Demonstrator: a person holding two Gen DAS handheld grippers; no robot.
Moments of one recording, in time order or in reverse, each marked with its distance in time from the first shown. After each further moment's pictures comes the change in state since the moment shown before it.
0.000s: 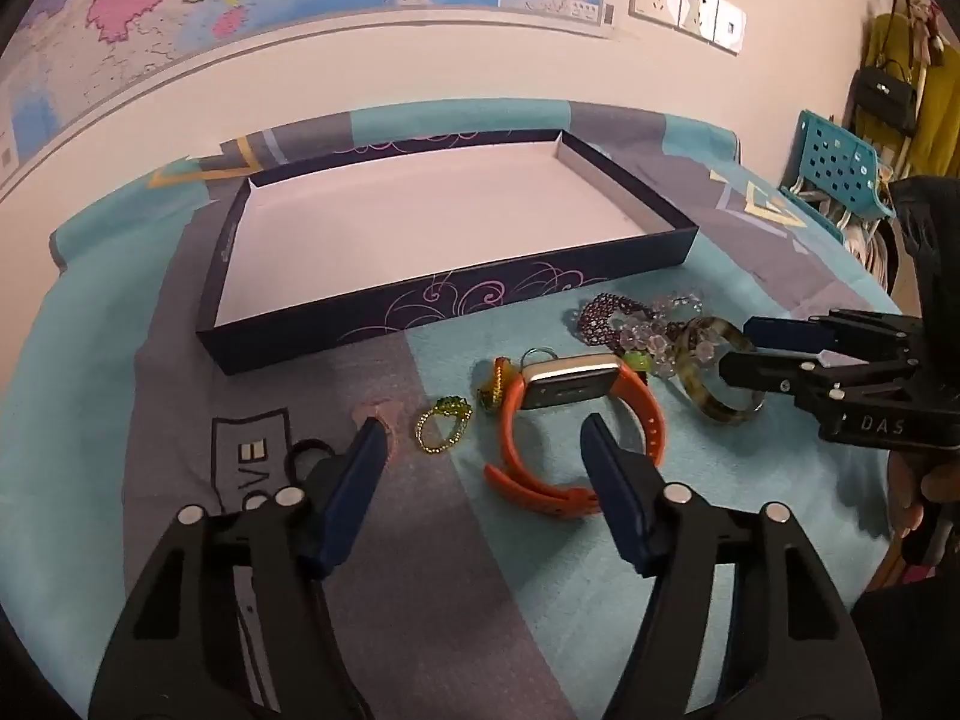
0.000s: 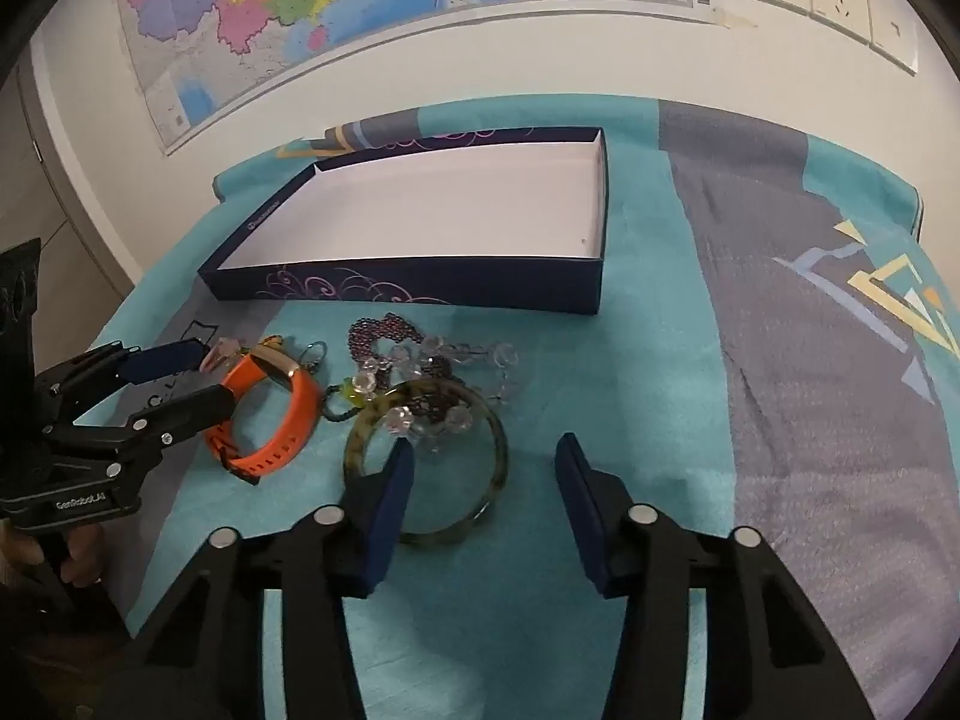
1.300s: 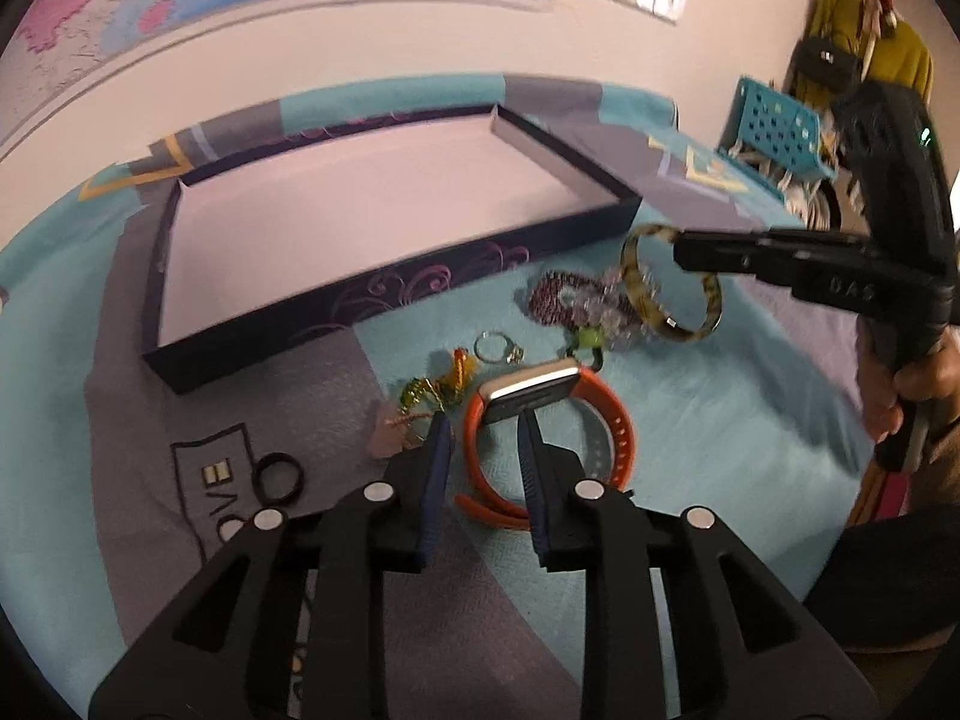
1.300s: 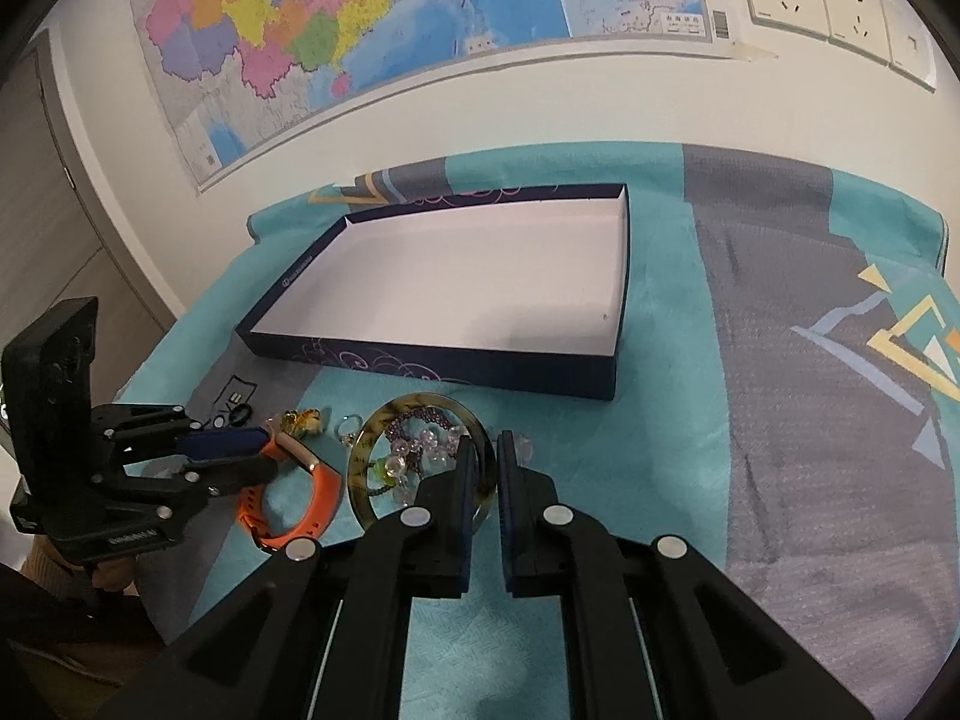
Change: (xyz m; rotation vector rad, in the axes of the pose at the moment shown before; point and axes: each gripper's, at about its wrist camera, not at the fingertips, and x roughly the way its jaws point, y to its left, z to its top) left arm 0.006 0.001 0.007 0.097 0.026 -0.168; right arm -0.013 -0.007 0.032 0.001 -0.055 0.104
